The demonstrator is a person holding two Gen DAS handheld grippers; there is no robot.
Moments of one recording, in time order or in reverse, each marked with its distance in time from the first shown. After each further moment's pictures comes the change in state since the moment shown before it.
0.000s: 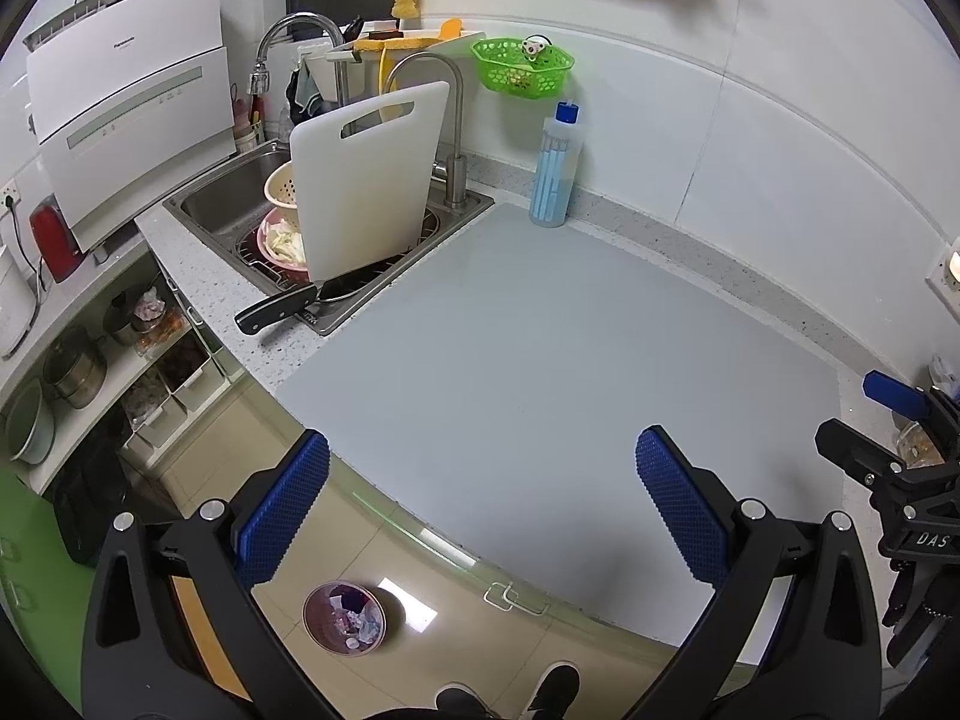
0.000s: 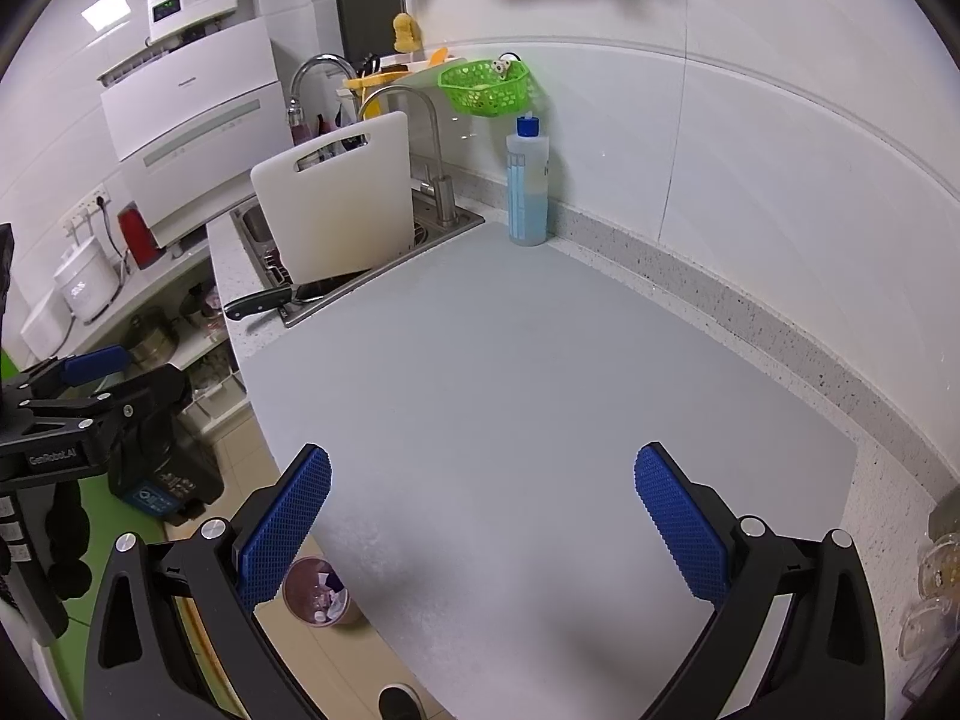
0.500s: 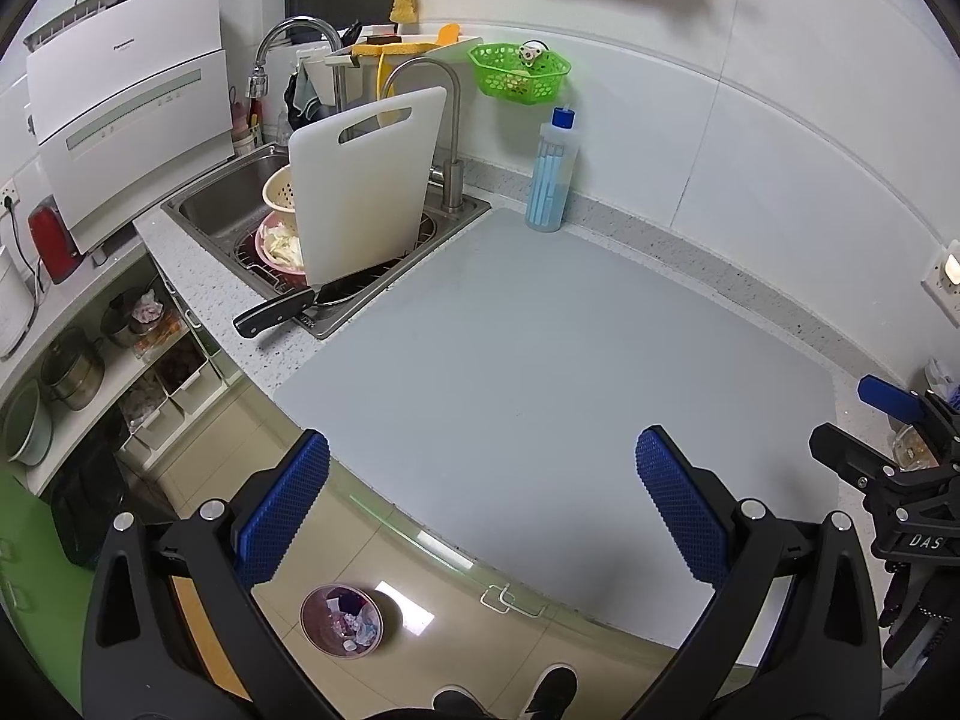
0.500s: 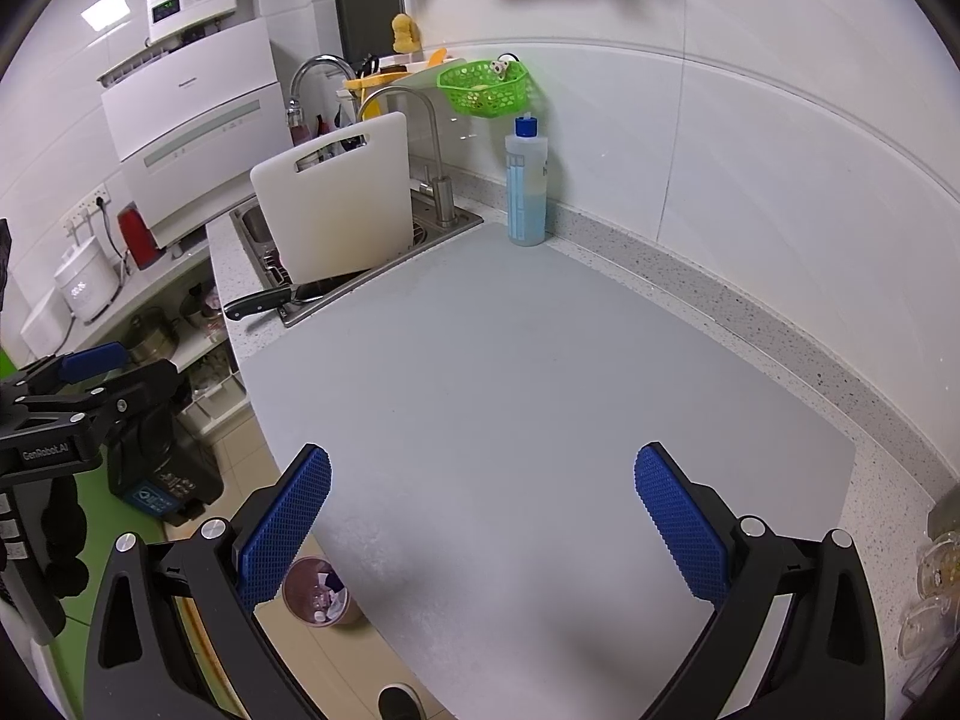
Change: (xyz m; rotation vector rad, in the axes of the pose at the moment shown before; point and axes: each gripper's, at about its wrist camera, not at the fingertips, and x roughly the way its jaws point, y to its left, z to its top) left arm -0.003 -0.003 0.001 0.001 -0.009 -0.004; right arm 0.000 0.000 0.001 -0.001 0.000 -0.001
